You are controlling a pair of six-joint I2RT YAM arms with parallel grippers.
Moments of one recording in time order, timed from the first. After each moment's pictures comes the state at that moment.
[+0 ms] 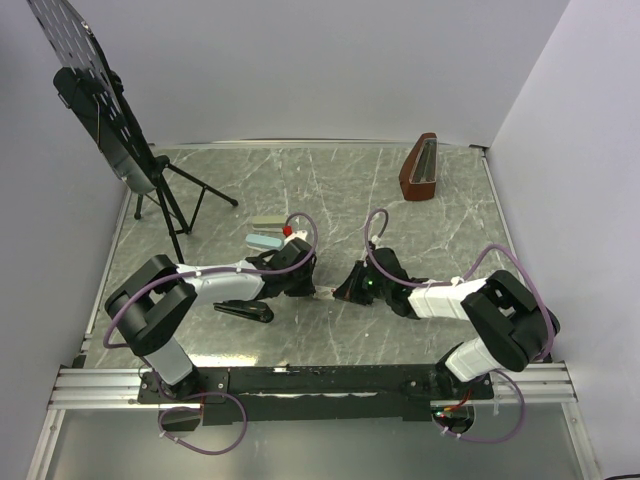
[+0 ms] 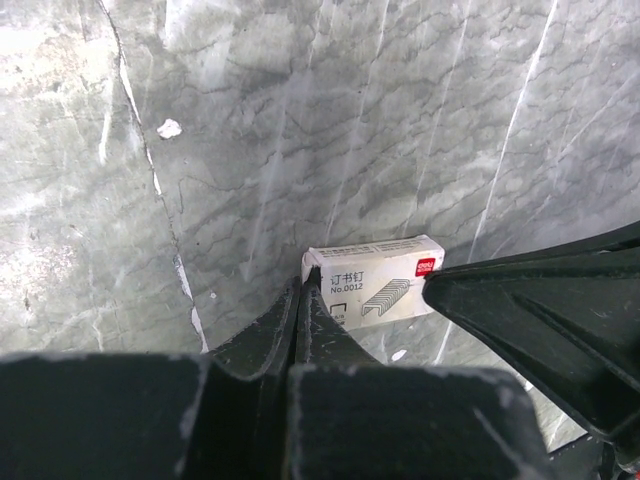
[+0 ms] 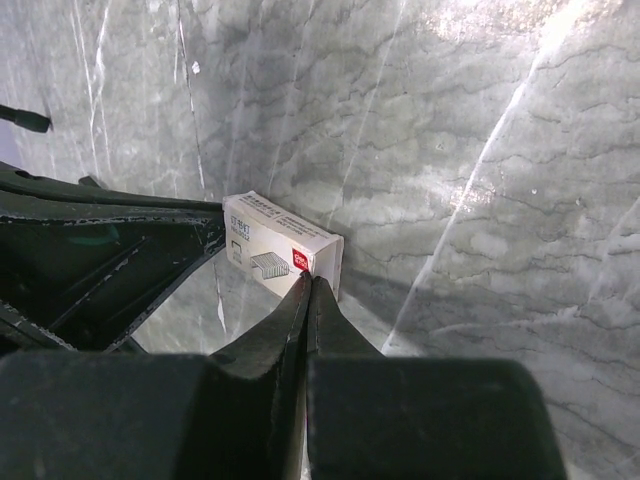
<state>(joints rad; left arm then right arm) -0.86 1.64 0.84 -0.10 -0.11 -0.79 0.64 1.47 0.44 0.32 -0.19 0.96</state>
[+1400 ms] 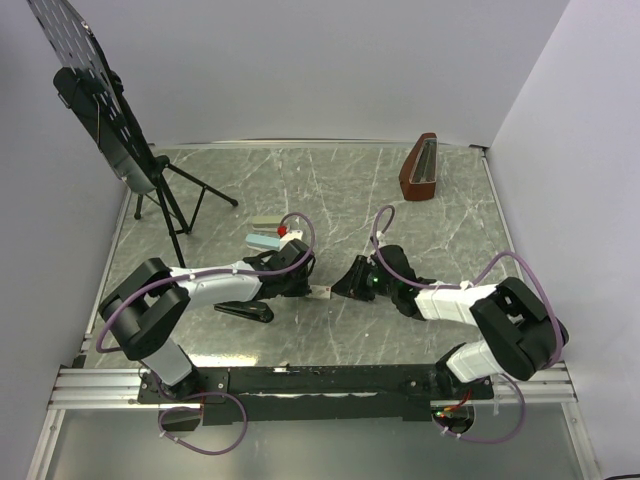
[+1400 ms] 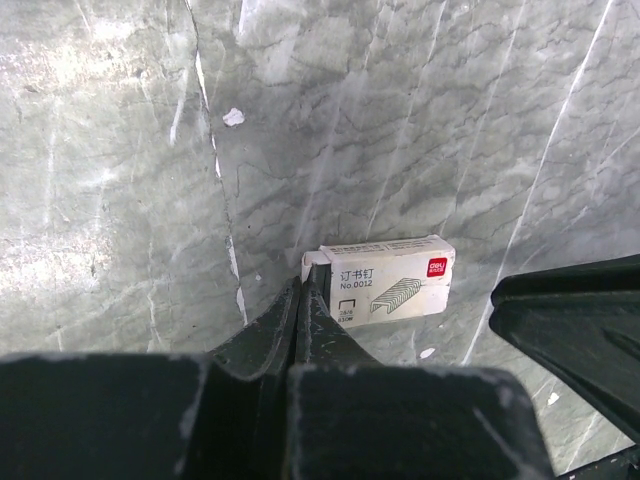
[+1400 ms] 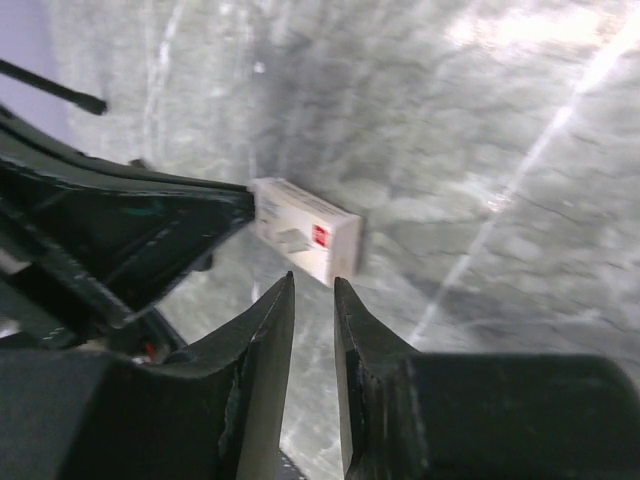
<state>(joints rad) -0.86 1.61 0.84 -0.17 -0.19 -0.81 0.60 1.40 0.42 0.36 -0.29 0.93</state>
